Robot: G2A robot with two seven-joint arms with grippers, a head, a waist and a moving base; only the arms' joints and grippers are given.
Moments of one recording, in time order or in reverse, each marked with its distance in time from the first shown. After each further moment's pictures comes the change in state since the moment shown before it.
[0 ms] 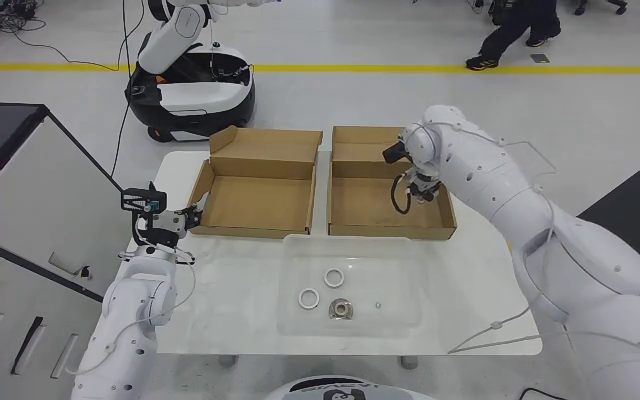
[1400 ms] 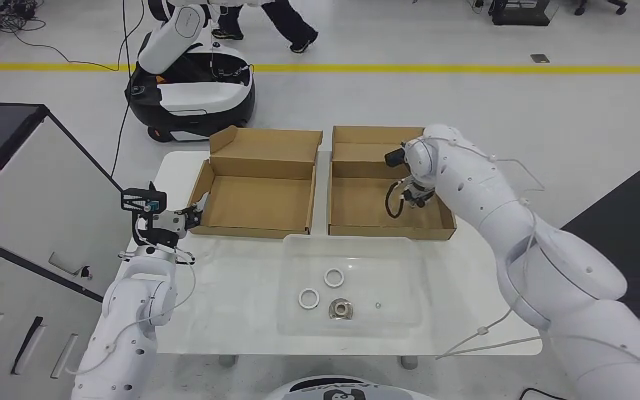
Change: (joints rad) left arm 0.000 0.000 0.000 0.000 0.000 0.000 0.000; right arm -0.067 -0.061 0.074 0.160 -0.024 0.043 -0.192
